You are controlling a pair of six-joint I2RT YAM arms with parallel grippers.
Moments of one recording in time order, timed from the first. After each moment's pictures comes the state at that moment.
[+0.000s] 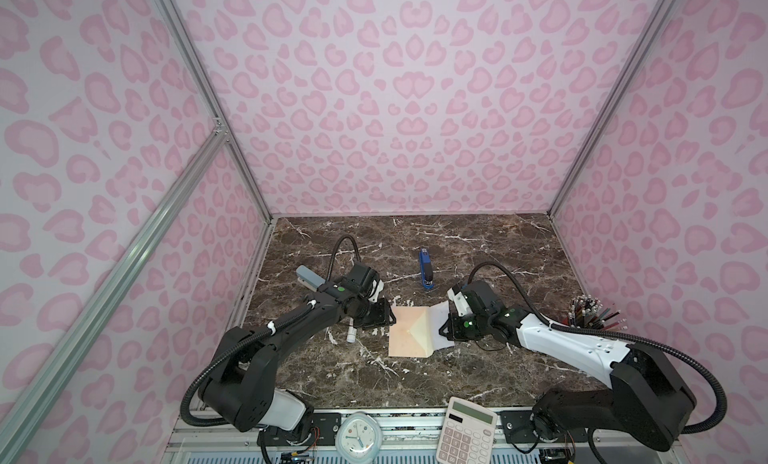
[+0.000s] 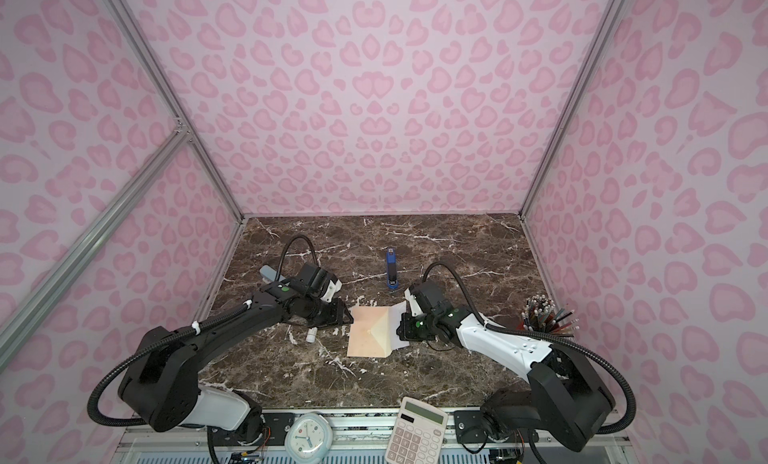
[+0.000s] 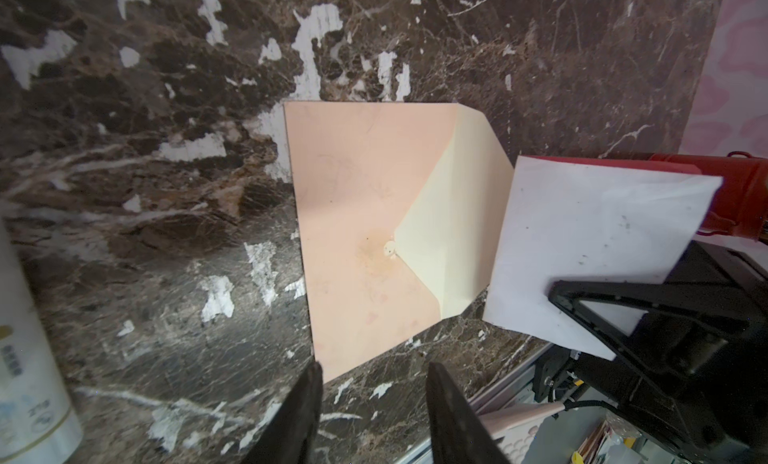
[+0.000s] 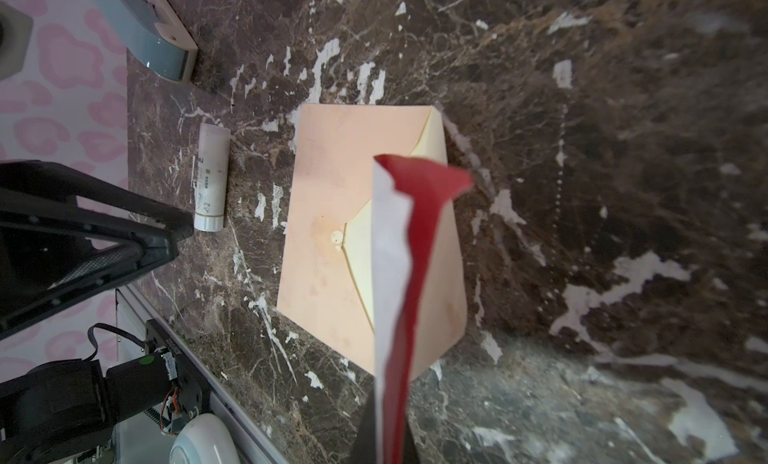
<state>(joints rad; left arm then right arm) -0.55 1.49 0.94 -0.62 0.40 -0.58 0.64 1.34 0.70 -0.35 -0.36 0.67</state>
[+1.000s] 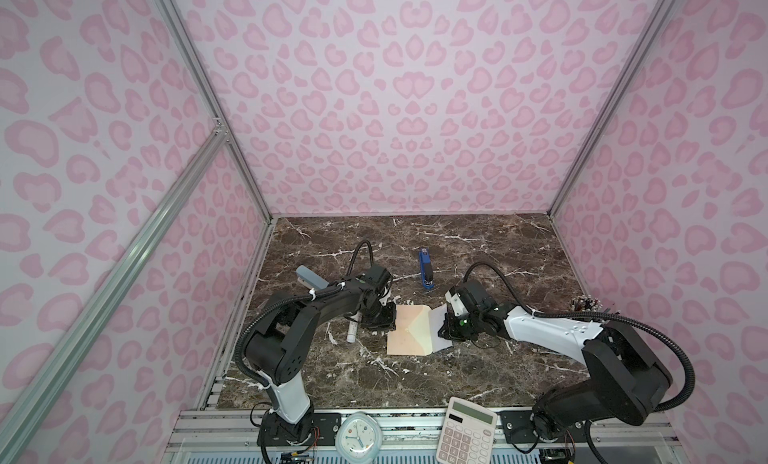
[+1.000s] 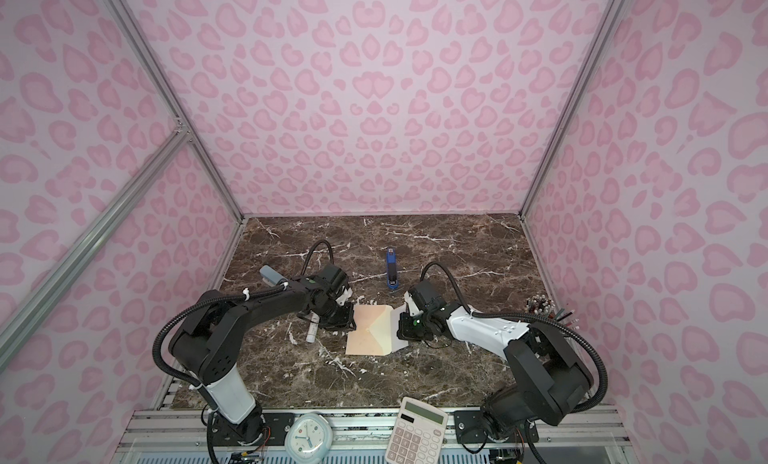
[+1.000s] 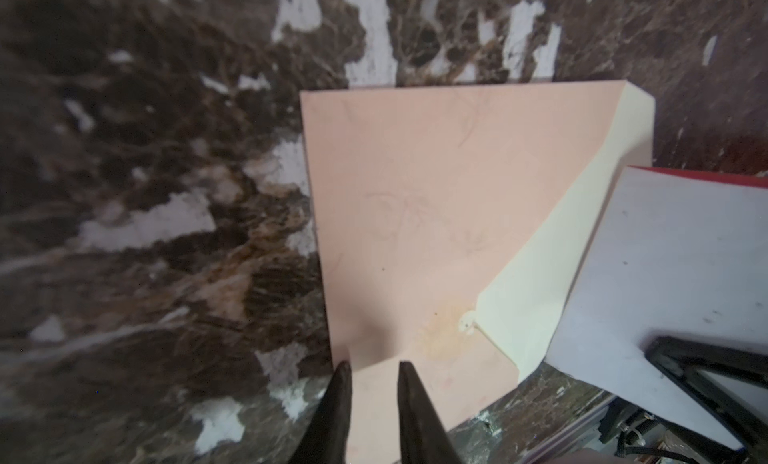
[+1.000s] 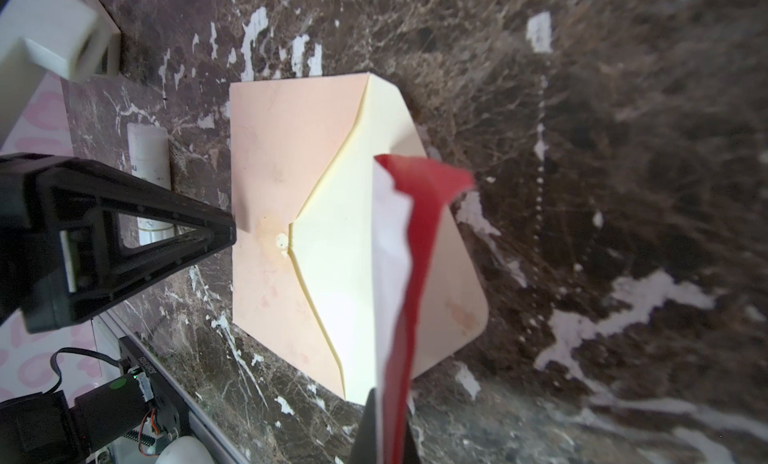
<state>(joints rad) -0.56 1.77 1.03 -0.62 0.36 -0.53 0.61 1.48 0.73 -0.33 -0.38 0.68</state>
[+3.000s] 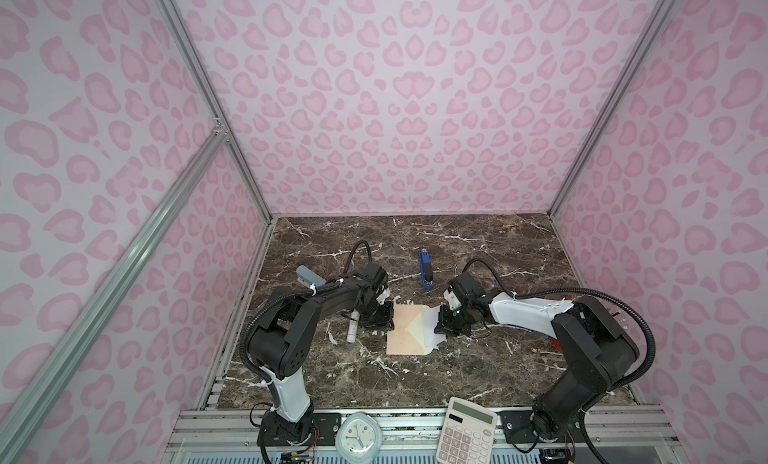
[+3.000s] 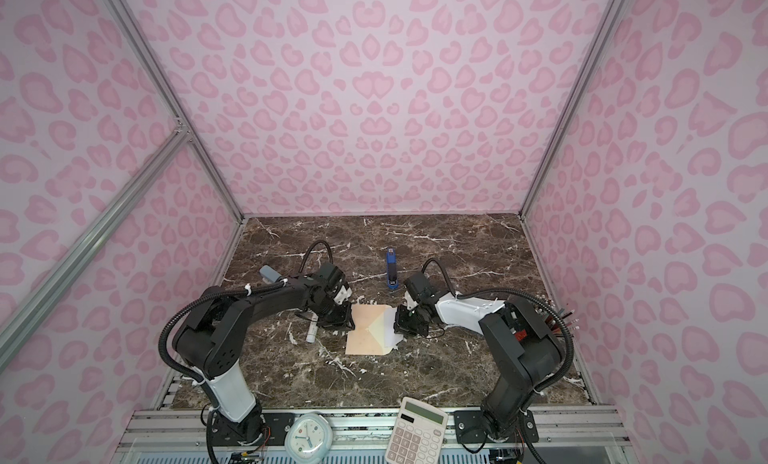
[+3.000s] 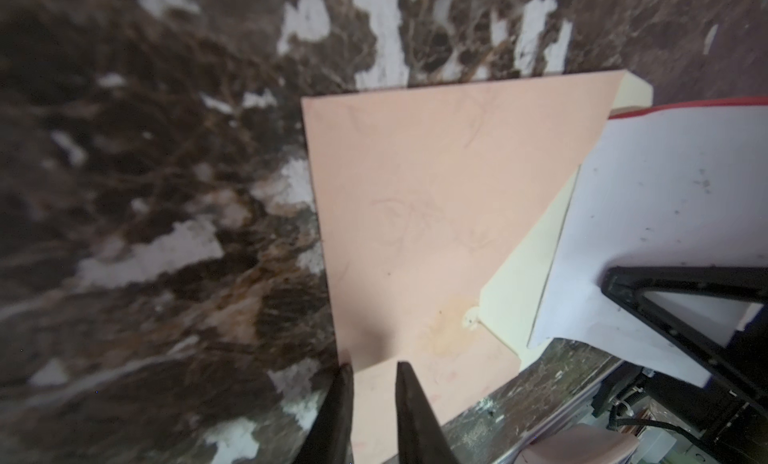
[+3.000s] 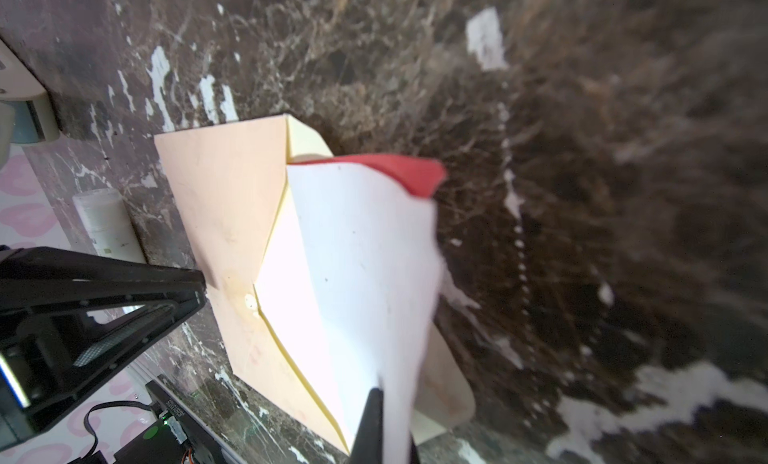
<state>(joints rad) -0.52 1.81 1.04 -0.62 0.43 -0.46 0.58 1.68 0.86 -0.38 -0.43 0.79</state>
